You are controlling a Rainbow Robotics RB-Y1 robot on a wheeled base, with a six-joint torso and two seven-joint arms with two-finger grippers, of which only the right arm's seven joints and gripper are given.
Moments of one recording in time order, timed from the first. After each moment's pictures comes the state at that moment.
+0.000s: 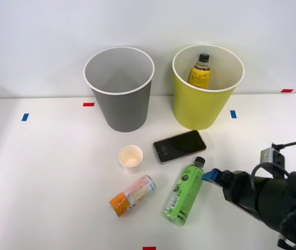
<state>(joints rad) 0.10 -0.68 0.28 -2.57 -0.51 1.43 0.36</state>
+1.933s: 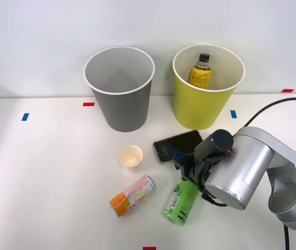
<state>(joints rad) -0.40 -0.55 0.66 -2.09 -0.41 1.61 0.00</state>
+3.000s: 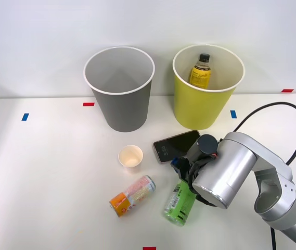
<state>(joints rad) -0.40 -0.48 0.68 -1.98 -0.33 1.59 0.07</state>
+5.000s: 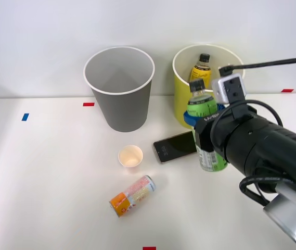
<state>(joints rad) -0.19 -0.62 0.43 -2.58 -0.10 1.21 1.08</state>
